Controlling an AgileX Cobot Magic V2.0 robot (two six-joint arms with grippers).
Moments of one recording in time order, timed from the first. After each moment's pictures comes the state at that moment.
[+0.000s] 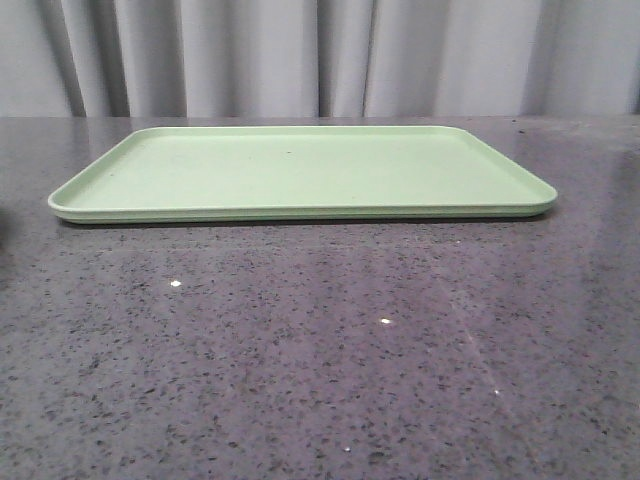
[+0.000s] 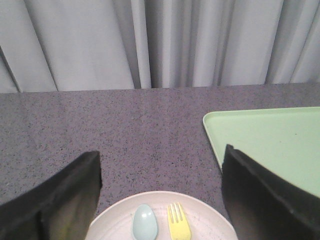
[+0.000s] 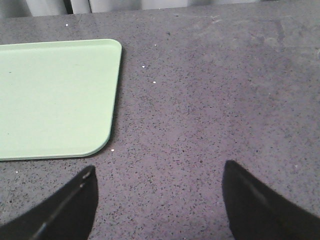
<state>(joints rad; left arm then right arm) 0.03 0.54 -0.70 -0.14 0.47 0.08 0.07 0.56 -0.66 0.03 0.61 0.12</state>
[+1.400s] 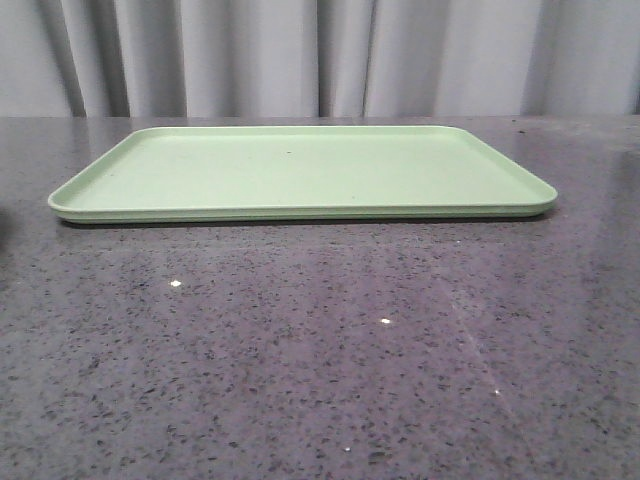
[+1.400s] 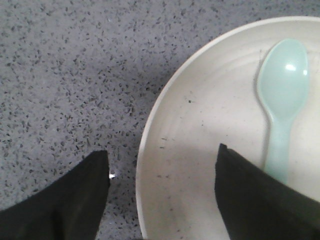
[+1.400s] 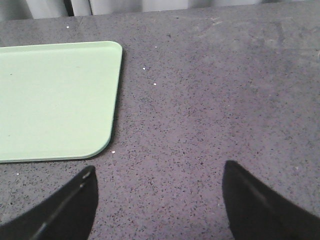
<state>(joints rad) 0.30 1.16 -0.84 -0.03 0.82 0.01 0.07 0.56 -0.66 0.04 0.60 0.12</state>
